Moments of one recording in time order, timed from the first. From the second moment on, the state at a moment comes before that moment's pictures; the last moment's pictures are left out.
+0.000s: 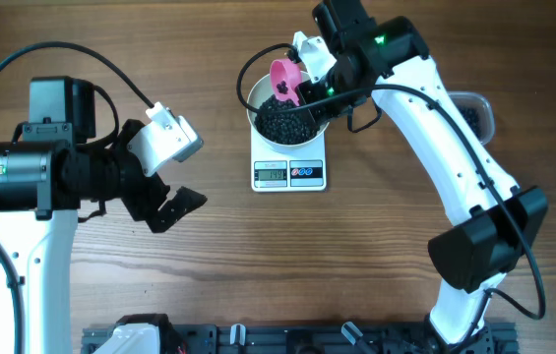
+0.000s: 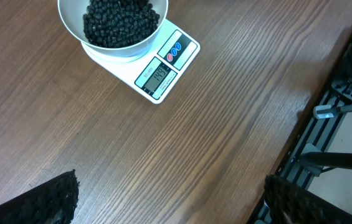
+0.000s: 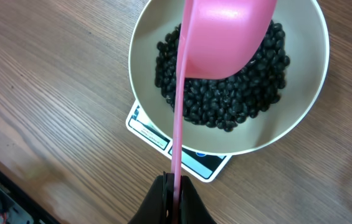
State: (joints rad) left arm 0.01 1.28 1.54 -1.52 0.53 0.88; right arm 0.46 1.97 2.00 -1.30 -0.26 -0.03
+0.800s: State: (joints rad) left arm 0.01 1.28 1.54 -1.52 0.53 0.88; right arm 0.46 1.97 2.00 -1.31 -0.24 -0.04
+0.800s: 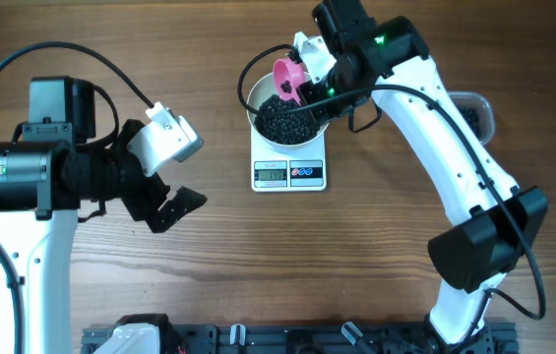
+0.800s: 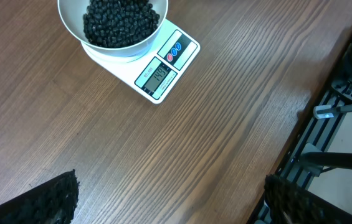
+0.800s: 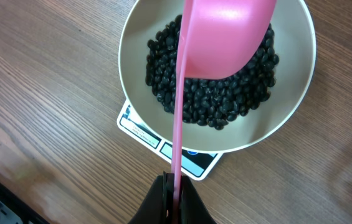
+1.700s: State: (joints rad) left arm 0.01 1.28 1.54 -1.52 0.53 0.88; right arm 0.46 1.97 2.00 -1.27 -0.35 0.03
